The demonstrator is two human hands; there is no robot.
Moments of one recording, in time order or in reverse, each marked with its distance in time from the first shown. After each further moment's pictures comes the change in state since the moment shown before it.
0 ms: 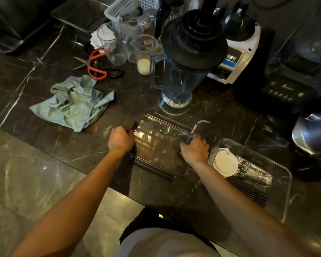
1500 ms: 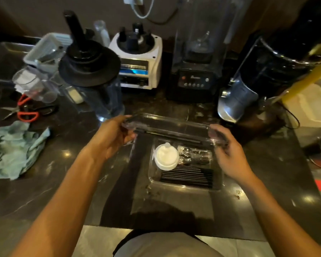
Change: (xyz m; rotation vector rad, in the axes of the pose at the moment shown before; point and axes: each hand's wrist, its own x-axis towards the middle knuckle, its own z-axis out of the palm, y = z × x) left_hand -0.138 0.197 0.011 -0.925 -0.659 0.081; right_hand -0.065 0.219 -0.191 0.531 0.328 -0.530
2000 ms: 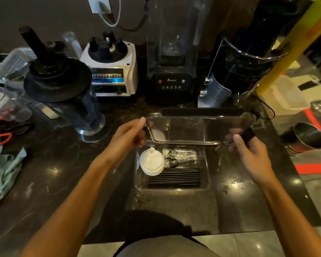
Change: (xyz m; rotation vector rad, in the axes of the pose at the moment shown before) left_hand 0.021 -0.034 0.048 0.451 -0.462 0.307; right_hand -0.032 0.013 -0.073 0.101 0.324 0.152
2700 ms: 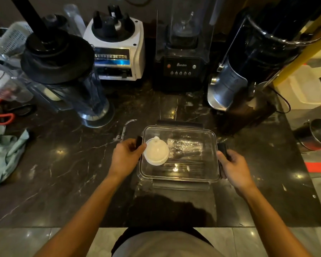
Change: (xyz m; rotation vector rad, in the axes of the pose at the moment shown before) left_hand -0.027 -0.095 0.007 0.310 0.452 -0.247; right_hand -0.026 0.054 0.045 -0.096 -0.140 0.443
